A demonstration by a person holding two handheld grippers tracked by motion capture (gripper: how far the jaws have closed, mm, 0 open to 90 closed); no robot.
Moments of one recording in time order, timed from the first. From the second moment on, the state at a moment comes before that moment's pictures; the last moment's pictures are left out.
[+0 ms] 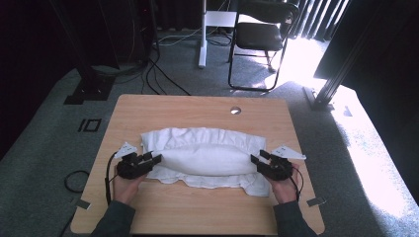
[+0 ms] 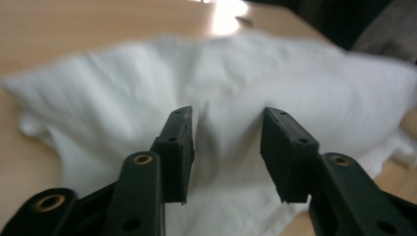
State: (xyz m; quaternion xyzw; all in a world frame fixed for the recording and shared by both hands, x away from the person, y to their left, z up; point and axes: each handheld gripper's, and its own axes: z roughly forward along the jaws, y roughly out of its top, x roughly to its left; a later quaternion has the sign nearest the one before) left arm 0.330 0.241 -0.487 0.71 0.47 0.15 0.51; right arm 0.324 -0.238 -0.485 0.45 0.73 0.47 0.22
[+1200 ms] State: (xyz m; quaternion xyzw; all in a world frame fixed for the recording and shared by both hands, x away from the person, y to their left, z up) left arm 0.370 0.177 -0.547 0.73 0.51 0.14 0.43; right arm 0.385 -0.164 -0.542 0.50 0.74 0.39 0.22
